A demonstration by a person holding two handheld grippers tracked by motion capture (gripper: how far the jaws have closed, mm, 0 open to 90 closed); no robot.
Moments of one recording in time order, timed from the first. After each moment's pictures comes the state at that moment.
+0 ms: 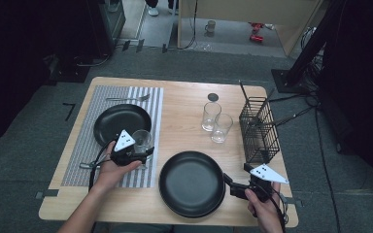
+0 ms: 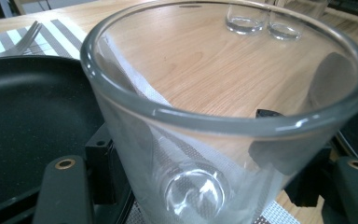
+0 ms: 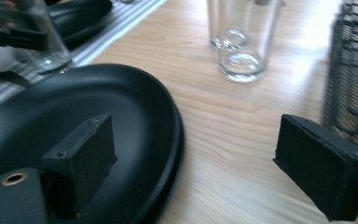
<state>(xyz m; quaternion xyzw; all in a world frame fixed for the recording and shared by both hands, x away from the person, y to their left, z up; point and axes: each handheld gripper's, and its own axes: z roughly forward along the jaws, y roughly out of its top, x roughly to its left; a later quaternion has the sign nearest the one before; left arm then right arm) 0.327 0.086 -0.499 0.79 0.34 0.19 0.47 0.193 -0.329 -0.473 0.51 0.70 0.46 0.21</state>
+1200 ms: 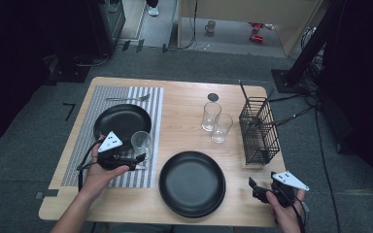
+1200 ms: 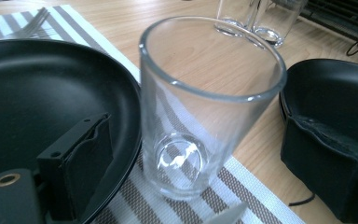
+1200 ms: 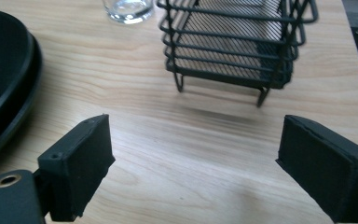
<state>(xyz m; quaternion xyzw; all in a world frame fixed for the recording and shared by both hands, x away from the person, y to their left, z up) 0.306 0.122 -0.473 0.79 0.36 0.14 0.48 0.182 -0.397 -0.504 0.59 0.67 0.37 0.26</state>
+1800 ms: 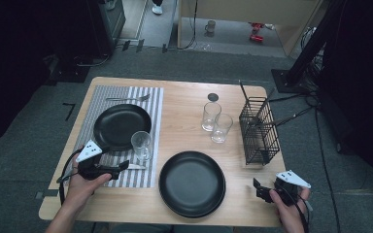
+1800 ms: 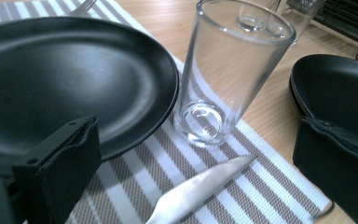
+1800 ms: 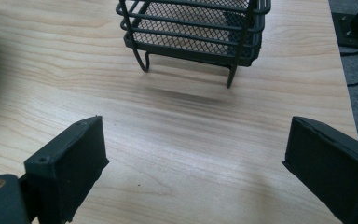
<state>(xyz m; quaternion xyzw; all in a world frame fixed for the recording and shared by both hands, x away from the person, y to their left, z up) 0.277 0.165 -0.474 0.76 0.40 0.15 0.48 0.188 -0.413 -0.513 0.60 0.68 0.34 0.25</state>
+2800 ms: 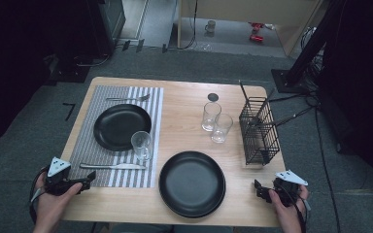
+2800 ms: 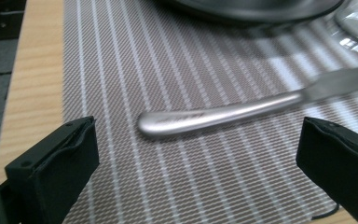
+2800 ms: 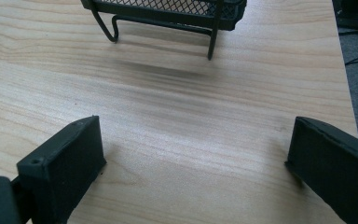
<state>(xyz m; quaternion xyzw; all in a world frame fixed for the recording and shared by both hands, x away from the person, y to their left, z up) 0.248 0.248 -0.512 0.74 0.54 0.22 0.35 0.194 -0.419 -0.527 0.62 0.68 0.30 0.25</state>
